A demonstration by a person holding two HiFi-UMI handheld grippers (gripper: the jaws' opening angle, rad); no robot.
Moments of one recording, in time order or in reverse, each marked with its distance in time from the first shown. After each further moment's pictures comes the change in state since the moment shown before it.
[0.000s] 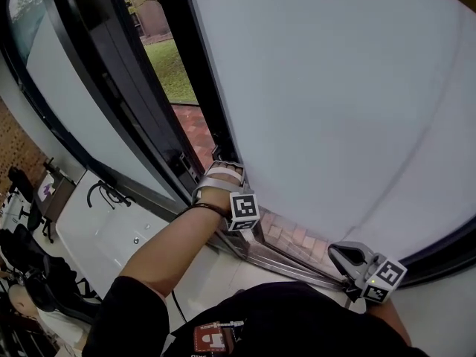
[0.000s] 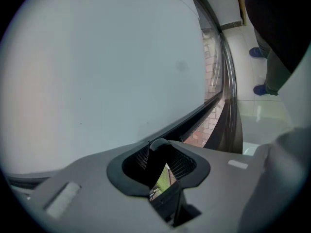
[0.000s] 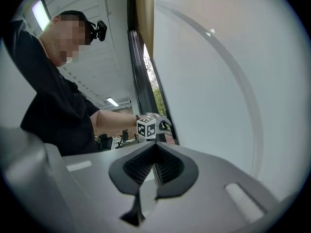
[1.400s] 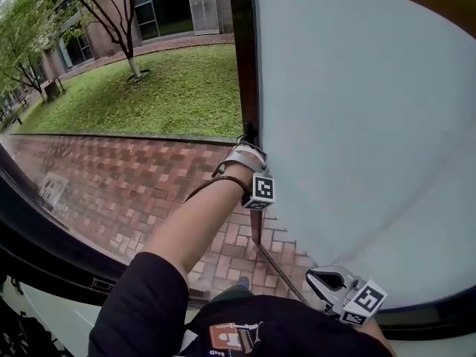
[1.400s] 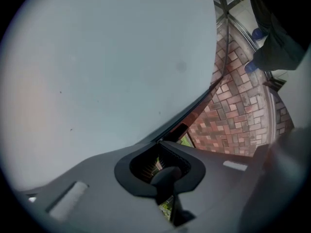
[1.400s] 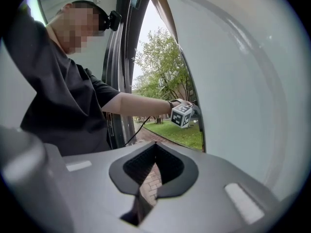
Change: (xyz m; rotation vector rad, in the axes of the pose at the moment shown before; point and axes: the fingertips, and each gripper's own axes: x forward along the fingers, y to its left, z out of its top) left arm 0.271 0.288 0.241 0.250 -0.226 0.180; right arm 0.023 -0.240 0.056 -0.066 0.030 -0.171
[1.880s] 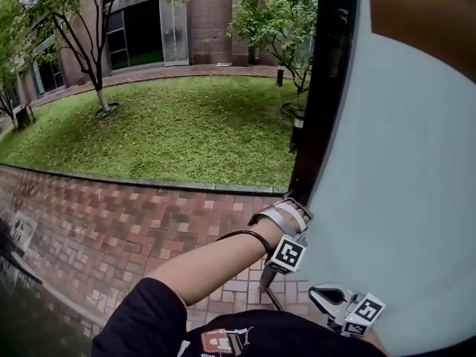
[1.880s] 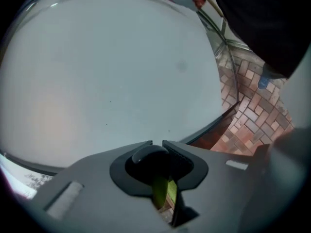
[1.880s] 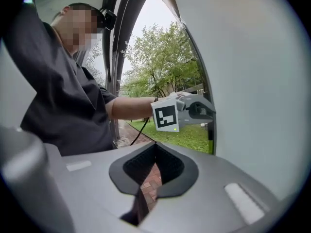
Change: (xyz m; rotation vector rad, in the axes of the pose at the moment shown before) left arm 0.051 0.107 0.131 0.010 -0.688 0.308; right arm 0.116 -0.194 0.017 -0.010 0.032 -0.162
